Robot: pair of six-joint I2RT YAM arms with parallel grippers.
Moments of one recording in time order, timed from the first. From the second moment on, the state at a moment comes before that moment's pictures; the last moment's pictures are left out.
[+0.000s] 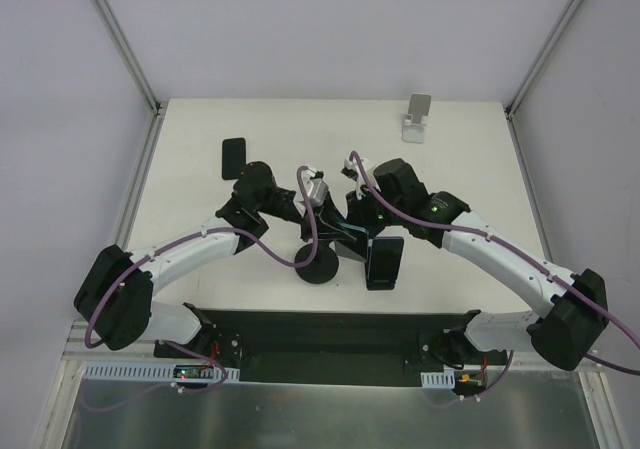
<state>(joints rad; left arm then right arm) -0.70 1.34 0.82 0.65 1.20 -0.15 0.77 1.27 1.08 -0.55 -0.27 0.18</state>
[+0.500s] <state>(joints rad) -0.65 1.33 0.88 0.27 1.21 0.07 0.78 1.28 1.08 -0.53 -0.28 0.15</state>
